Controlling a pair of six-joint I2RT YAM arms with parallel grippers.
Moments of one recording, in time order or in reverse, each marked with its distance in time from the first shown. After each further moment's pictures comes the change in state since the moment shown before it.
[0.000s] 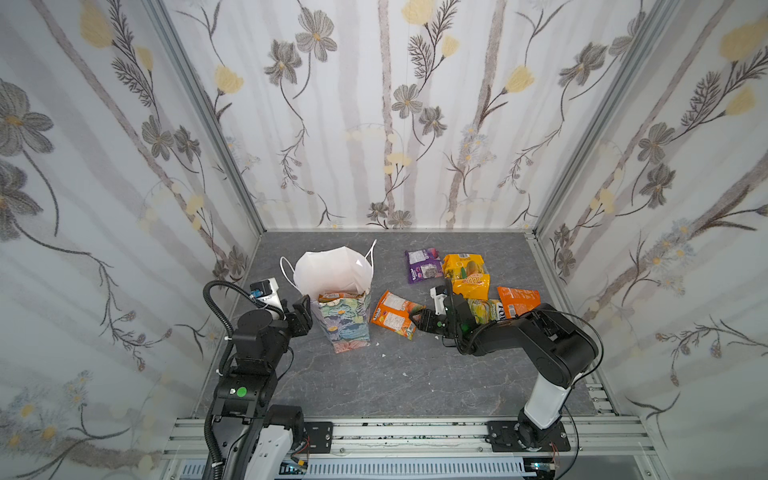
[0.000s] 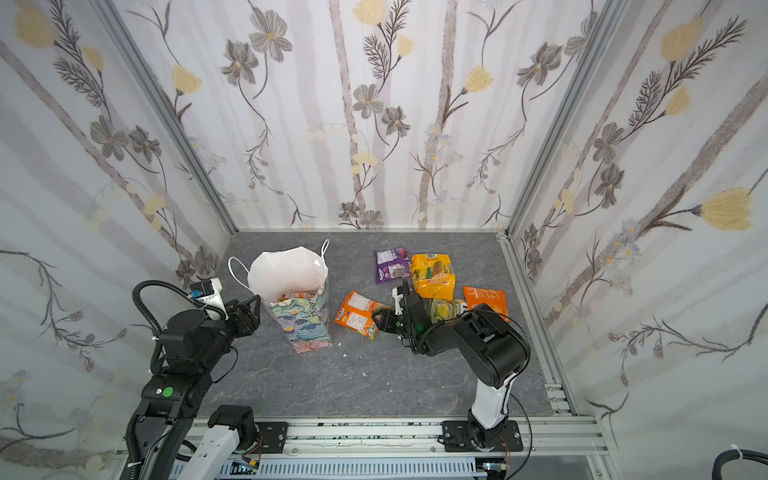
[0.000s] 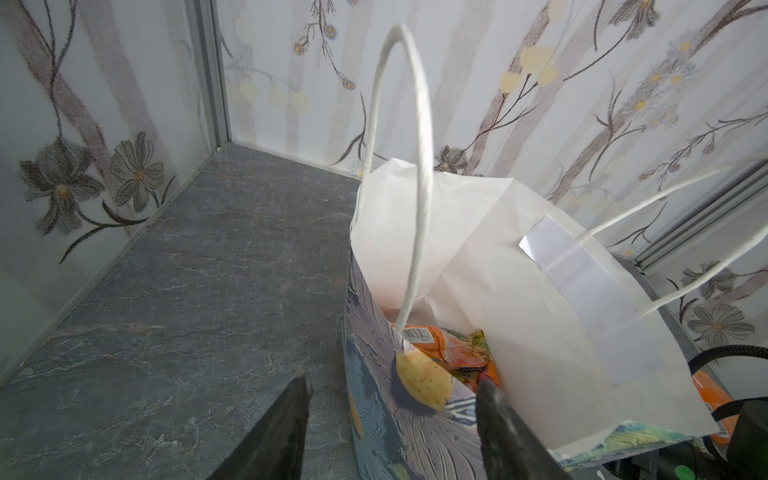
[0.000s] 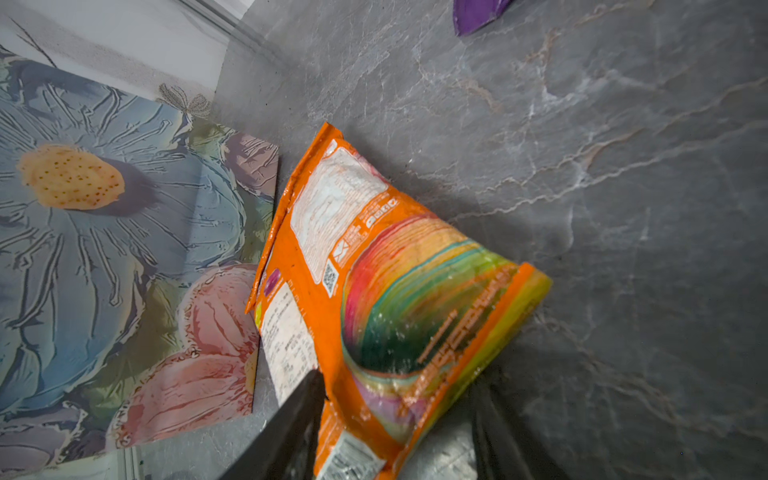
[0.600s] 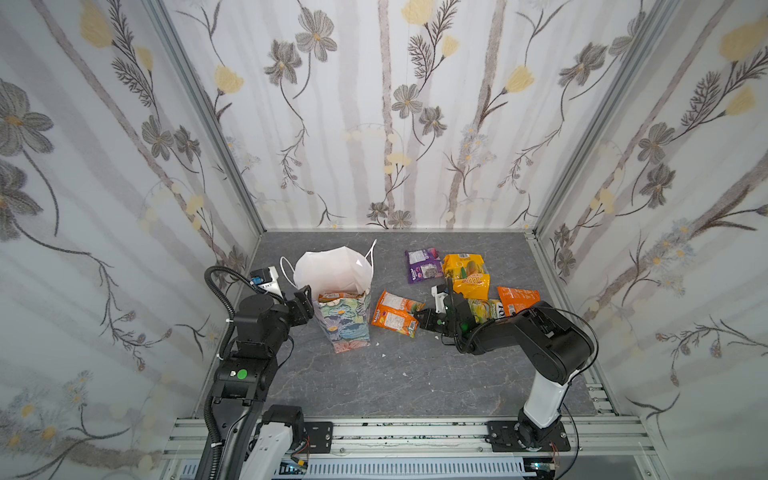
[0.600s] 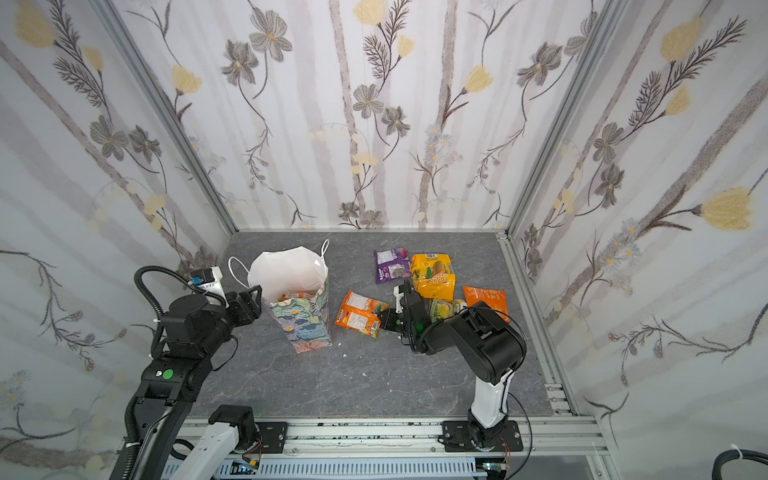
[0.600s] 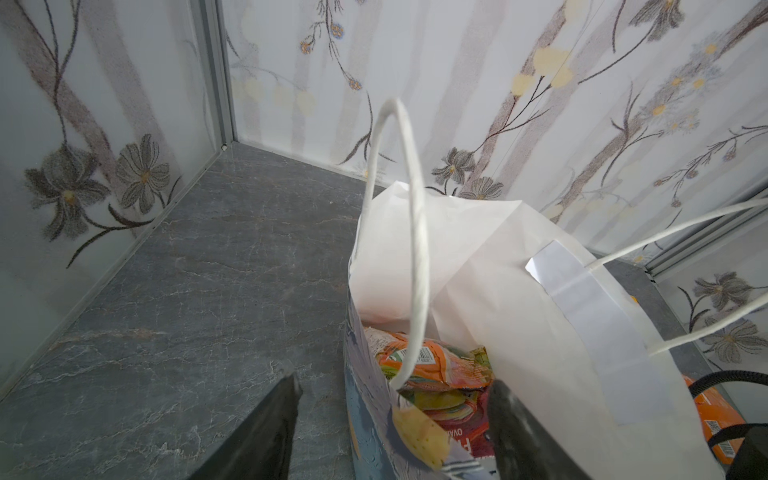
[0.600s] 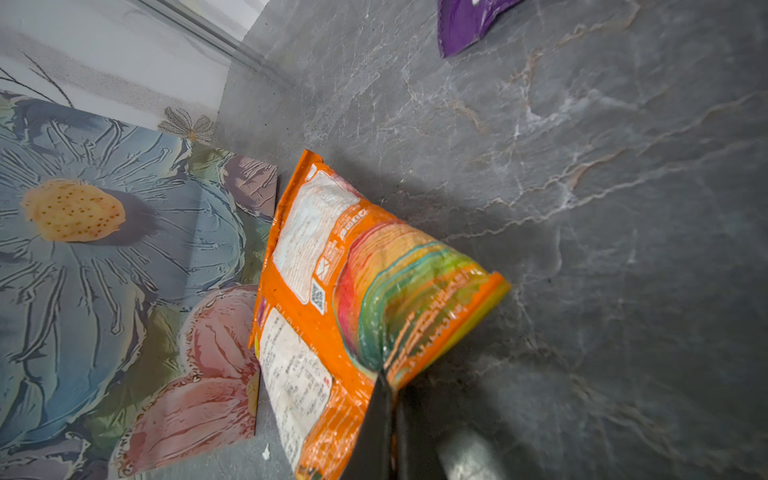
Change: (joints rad) left arm 0.005 0.131 0.101 -0.001 -0.018 -0.010; right arm -0.008 0.011 0.001 0.035 0.005 0.040
